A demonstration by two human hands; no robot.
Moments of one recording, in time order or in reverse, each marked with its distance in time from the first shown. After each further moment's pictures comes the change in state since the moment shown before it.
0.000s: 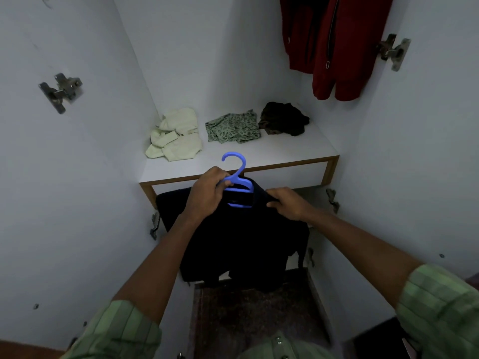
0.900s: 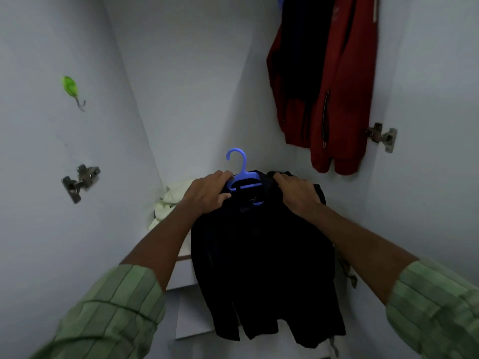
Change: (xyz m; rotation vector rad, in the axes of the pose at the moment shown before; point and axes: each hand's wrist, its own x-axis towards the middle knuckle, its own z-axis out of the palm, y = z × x) left_hand 0.186 -0.019 -0.103 0.539 -0.152 0.158; right_hand 0.116 -0.044 -0.152 -0.757 0.673 0.090
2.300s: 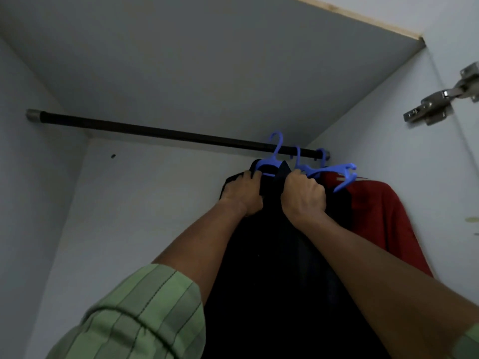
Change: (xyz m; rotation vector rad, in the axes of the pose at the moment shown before) left_hand 0.521 -0.024 -0.315 0.157 0.638 0.019; right_hand 0.488 0.116 -0.272 -0.263 0.629 0.480
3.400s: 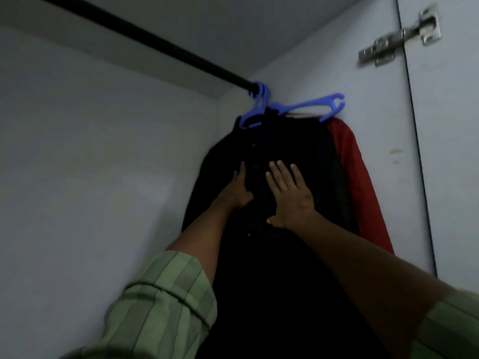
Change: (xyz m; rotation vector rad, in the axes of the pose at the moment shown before) left_hand 0.006 0.109 0.221 -0.975 -0.396 0.136; right_hand -0.095 0.125 0.094 -0.876 -0.312 -0.243
